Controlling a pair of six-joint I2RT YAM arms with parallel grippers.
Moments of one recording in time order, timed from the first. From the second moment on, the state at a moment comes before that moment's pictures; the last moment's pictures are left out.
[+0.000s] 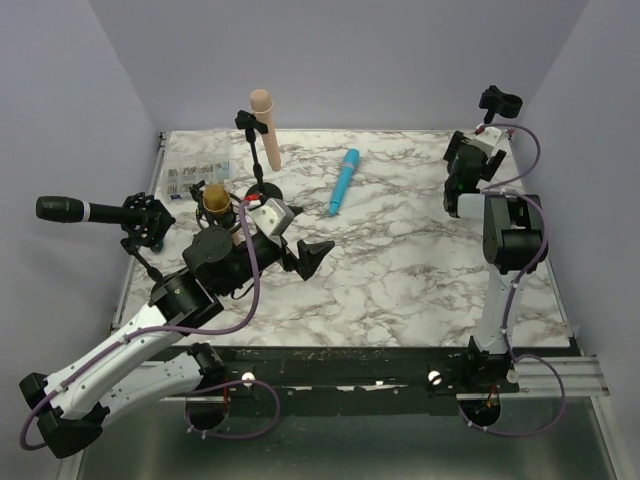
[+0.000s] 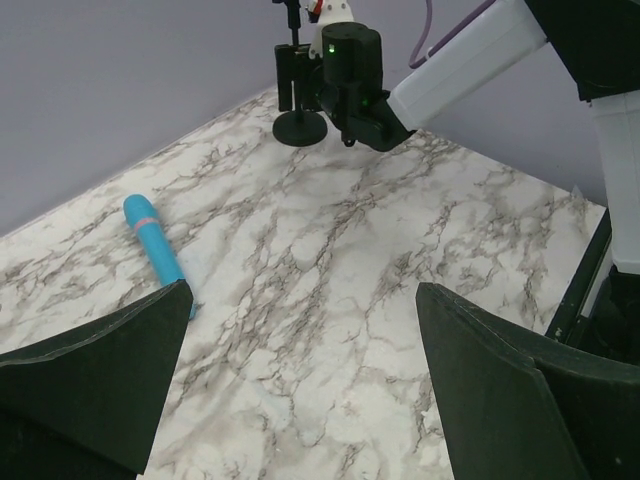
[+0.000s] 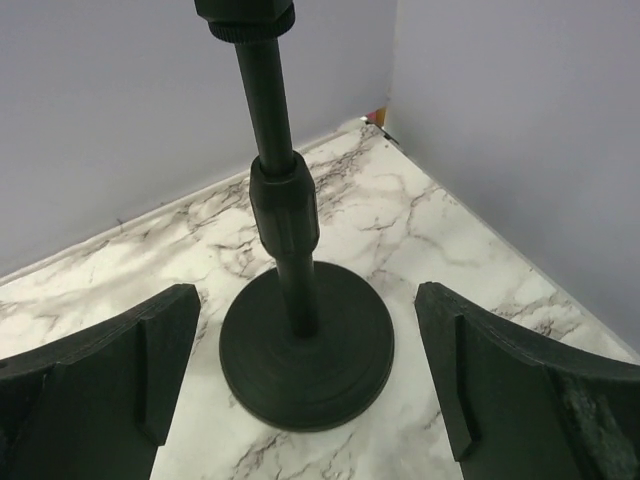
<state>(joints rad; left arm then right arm) -0.87 0.78 0.87 -0.06 0.04 -0.02 0.01 2.18 1.28 0.88 0.59 0.02</state>
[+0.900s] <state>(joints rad) -0.87 0.66 0.87 -0.06 -0.12 0.01 0.36 1.51 0.73 0.46 0.23 0.45</state>
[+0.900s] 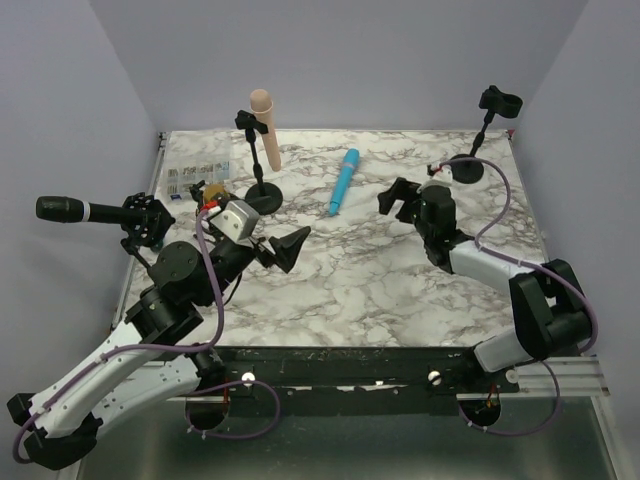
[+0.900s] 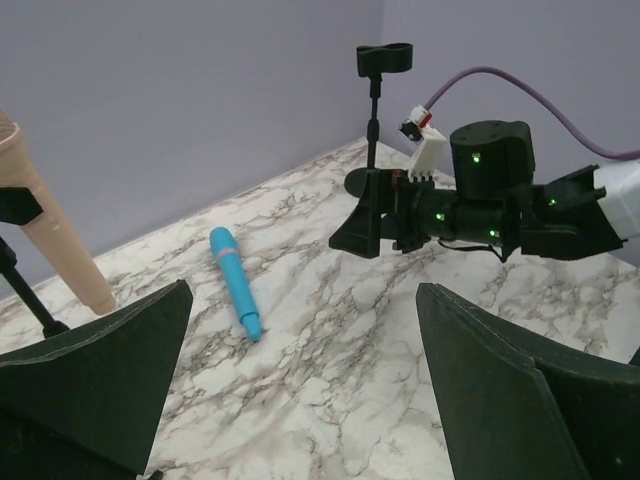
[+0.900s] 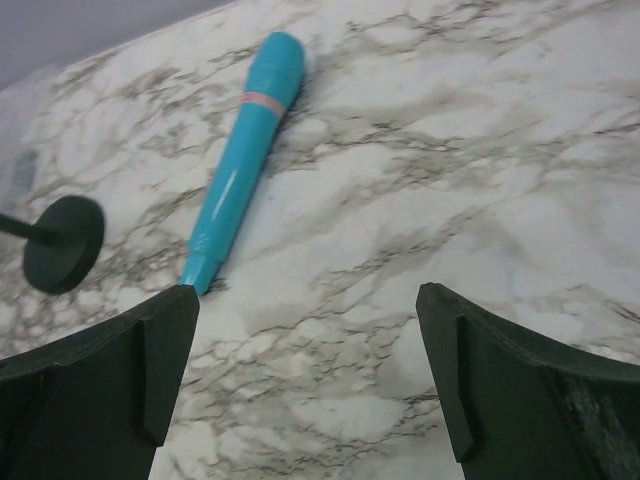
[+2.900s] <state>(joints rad) -0.59 0.39 0.93 -0.02 -0.46 0.00 1.10 1.76 1.50 0.20 0.19 0.29</state>
